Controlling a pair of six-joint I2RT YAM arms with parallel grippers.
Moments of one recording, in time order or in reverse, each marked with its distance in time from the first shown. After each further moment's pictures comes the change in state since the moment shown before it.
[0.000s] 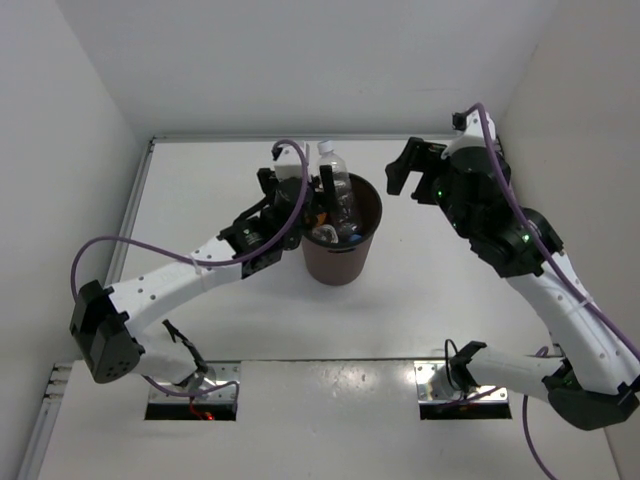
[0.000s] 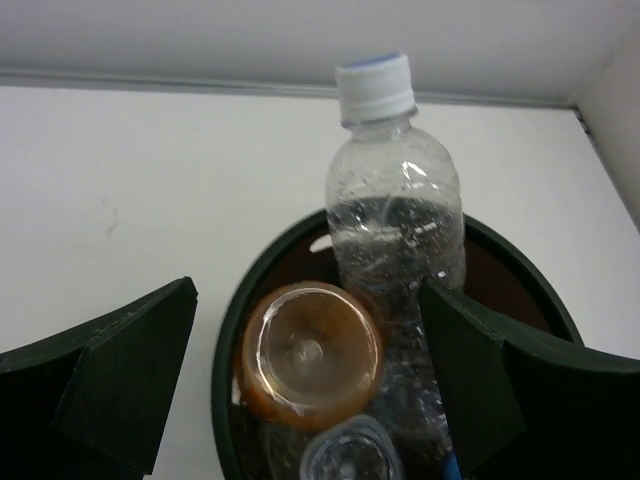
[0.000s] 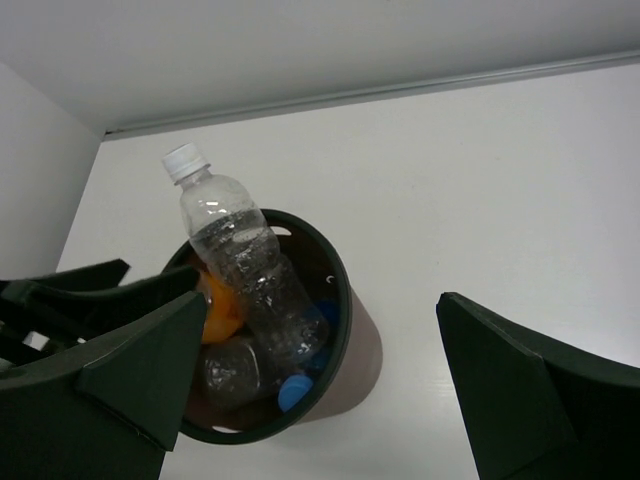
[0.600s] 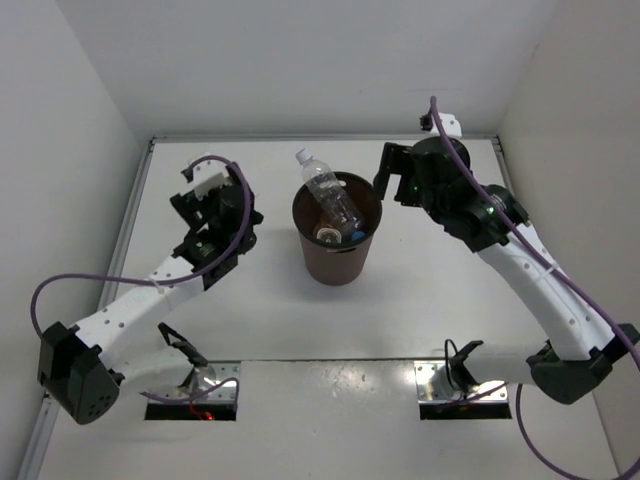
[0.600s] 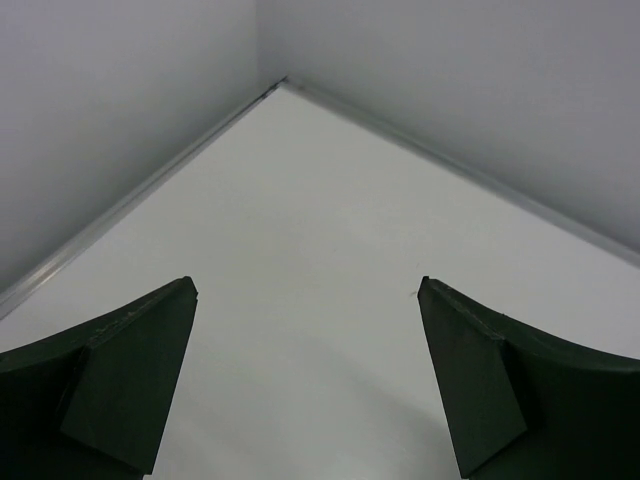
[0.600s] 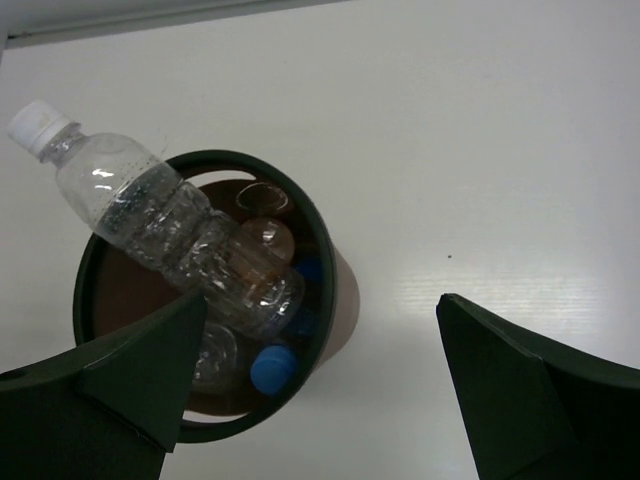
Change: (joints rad) left arm 0.252 -0.233 -0.235 0.046 -0.500 0.040; right arm -0.005 0.152 0.058 -0.151 -0.005 0.050
